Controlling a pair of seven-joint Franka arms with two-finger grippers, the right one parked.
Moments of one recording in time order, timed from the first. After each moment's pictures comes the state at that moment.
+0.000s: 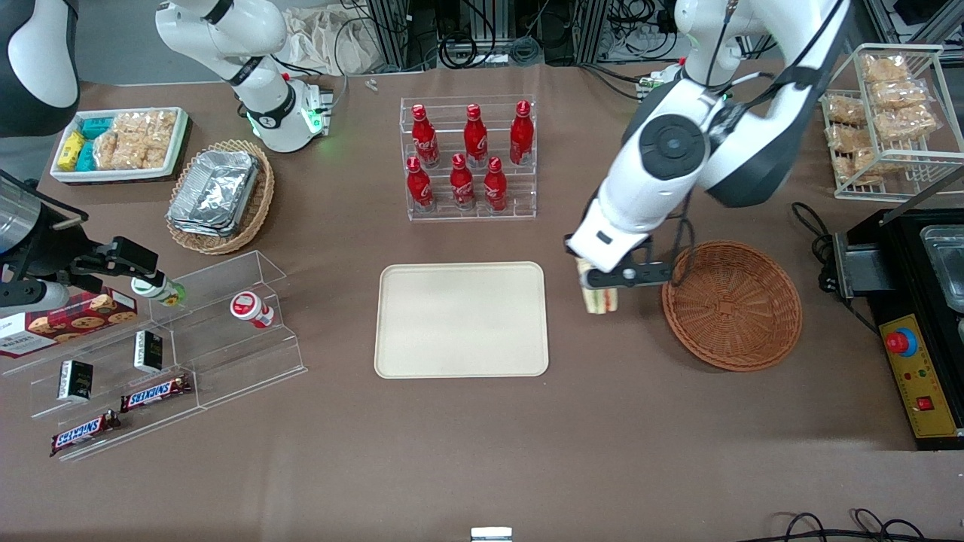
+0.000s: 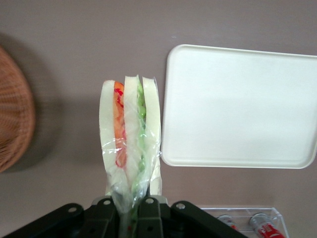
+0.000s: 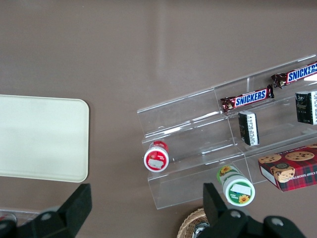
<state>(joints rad) 0.00 0.32 -0.65 -1.69 0.08 1.96 -0.71</state>
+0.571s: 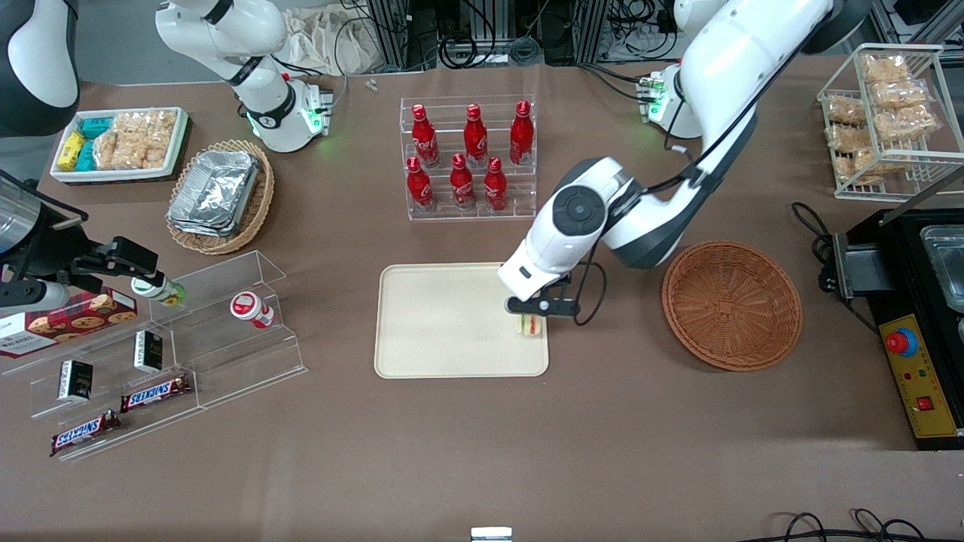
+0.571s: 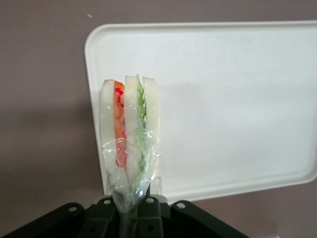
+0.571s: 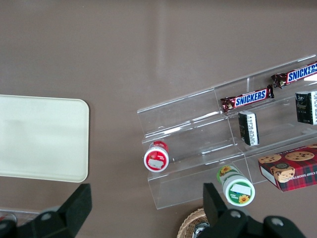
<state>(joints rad) -0.12 0.64 -0.64 -1.67 0.27 2.25 -0.76</state>
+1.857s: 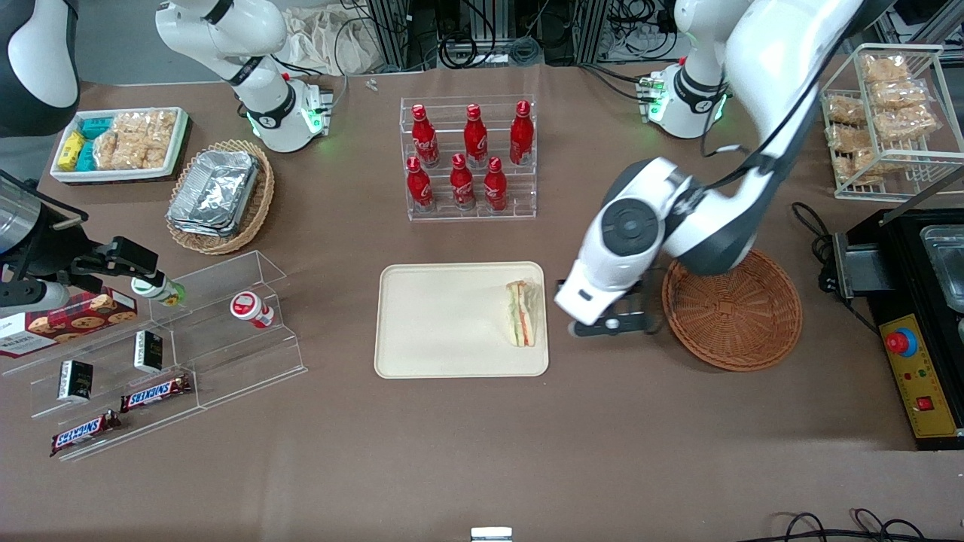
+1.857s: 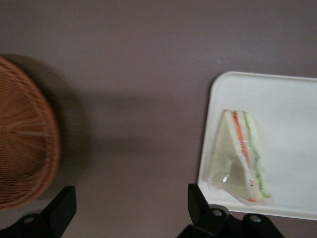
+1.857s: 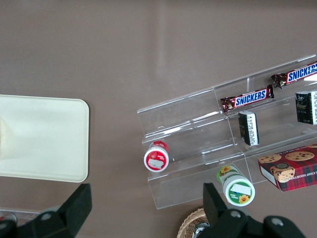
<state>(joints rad) 0.04 0.47 -0.64 -1.60 0.32 1.88 -0.76</state>
